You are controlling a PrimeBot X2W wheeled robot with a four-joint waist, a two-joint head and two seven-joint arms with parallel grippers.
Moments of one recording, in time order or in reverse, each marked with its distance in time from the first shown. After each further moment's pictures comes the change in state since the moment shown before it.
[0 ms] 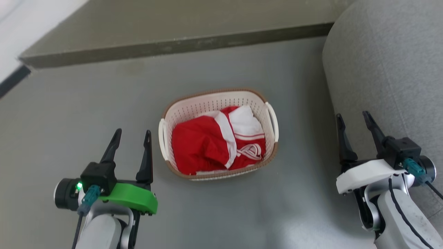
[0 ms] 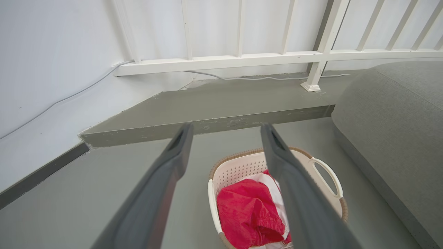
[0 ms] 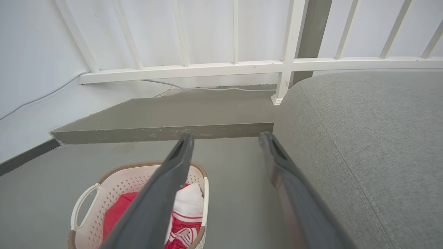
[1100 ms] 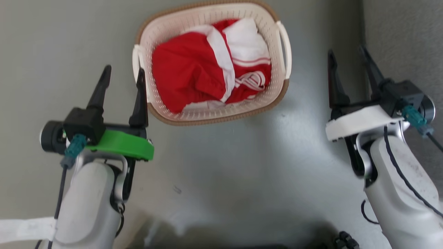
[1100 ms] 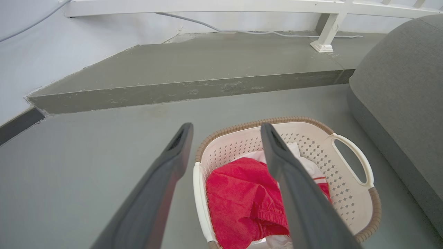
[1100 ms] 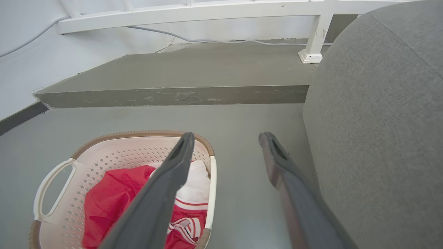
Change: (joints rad) left arm -0.239 -0.017 0.020 0.008 0.000 -0.024 0.000; right arm -0.252 0.020 0.032 -0.022 -0.044 0.000 0.022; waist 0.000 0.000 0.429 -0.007
